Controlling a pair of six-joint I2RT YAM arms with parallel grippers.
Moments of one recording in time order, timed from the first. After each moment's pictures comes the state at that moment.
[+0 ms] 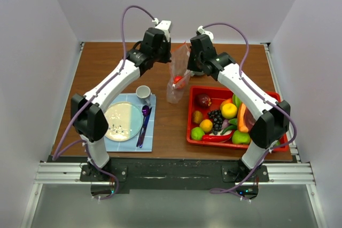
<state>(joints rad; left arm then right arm) -0.55 1.82 1.77 -0.44 -0.07 -0.29 0.56 1.72 1.69 -0.66 0.29 0.55</state>
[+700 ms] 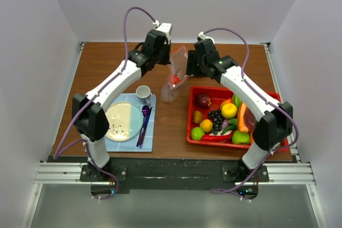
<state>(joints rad) -0.57 1.84 1.78 -0.48 -0.15 -0.27 0.54 1.69 1.61 -0.67 0.22 0.49</state>
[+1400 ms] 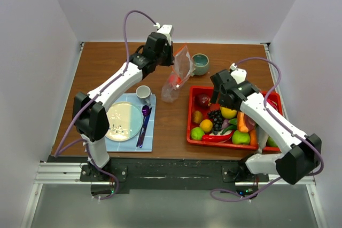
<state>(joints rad) -0.57 1.84 1.70 -0.36 -0.07 -0.34 0.53 1.29 1.17 -1.02 0.57 0.77</state>
